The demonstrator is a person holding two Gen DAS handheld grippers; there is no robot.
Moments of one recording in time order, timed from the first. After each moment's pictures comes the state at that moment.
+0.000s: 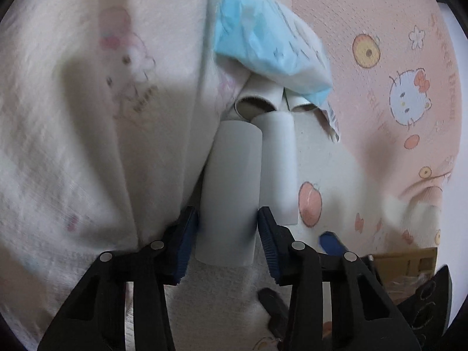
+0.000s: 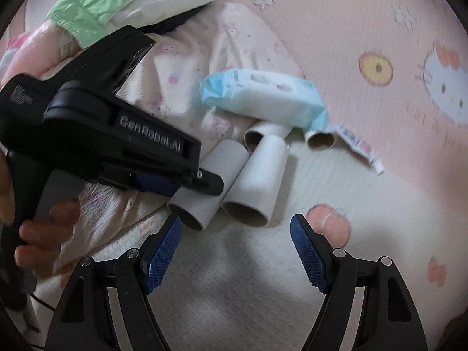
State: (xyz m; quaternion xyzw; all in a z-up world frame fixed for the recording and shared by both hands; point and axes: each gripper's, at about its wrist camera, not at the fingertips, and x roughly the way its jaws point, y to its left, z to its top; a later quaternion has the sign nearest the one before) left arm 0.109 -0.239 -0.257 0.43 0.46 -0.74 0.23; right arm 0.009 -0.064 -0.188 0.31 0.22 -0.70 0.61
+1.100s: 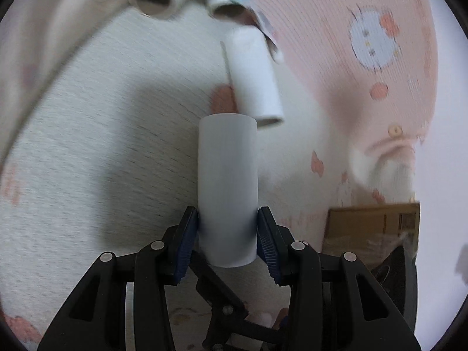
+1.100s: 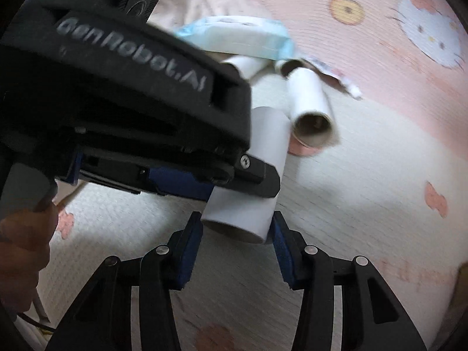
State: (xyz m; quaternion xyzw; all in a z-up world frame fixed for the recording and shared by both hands) left arm 0.058 -0.143 -0.274 0.46 0.50 -0.73 0.09; right arm -0.005 0.005 -0.222 0.38 0.25 -0.68 0.57
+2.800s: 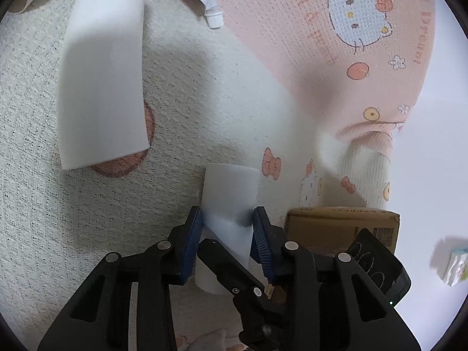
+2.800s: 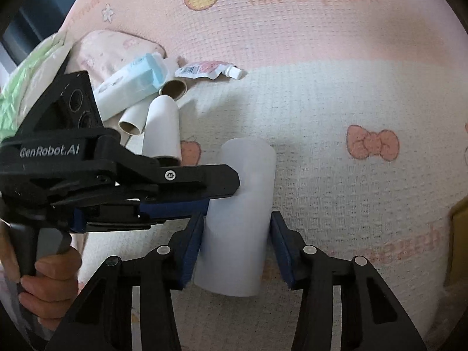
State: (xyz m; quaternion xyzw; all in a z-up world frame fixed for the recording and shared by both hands) left arm -0.023 -0.132 -0.286 0.46 0.54 -0.71 -0.01; right arm -0.120 0.055 -0.220 0.51 0.08 -0.71 0.48
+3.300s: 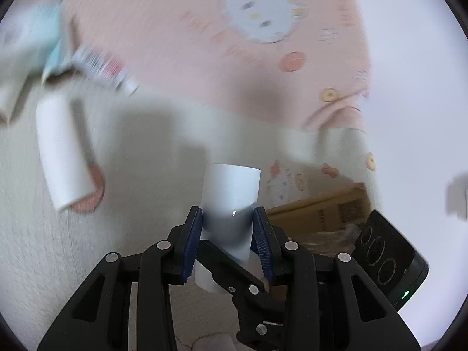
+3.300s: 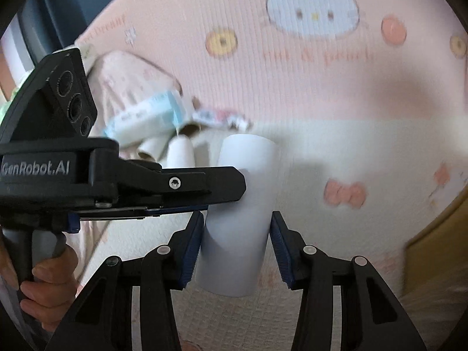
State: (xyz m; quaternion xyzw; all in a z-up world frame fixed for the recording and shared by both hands) left arm -0.029 -0.097 -0.188 0.40 0.41 -0.82 -0.04; right arm -0.109 0.064 -0.156 0.42 0.09 -0.76 0.49
